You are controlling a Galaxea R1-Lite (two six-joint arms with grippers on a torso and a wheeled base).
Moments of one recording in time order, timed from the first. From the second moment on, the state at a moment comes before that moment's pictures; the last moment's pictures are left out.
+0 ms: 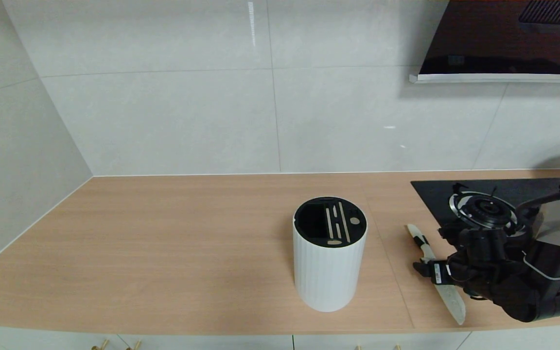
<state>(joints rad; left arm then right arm) 0.00 0.00 0.00 0.00 -0.02 0.01 0.10 2.28 -0.62 -1.03 -0.06 0.03</state>
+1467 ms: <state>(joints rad) 0.00 0.00 -0.04 0.01 -0.07 0.02 0.11 2.02 -0.62 -0.96 -0.13 0.03</state>
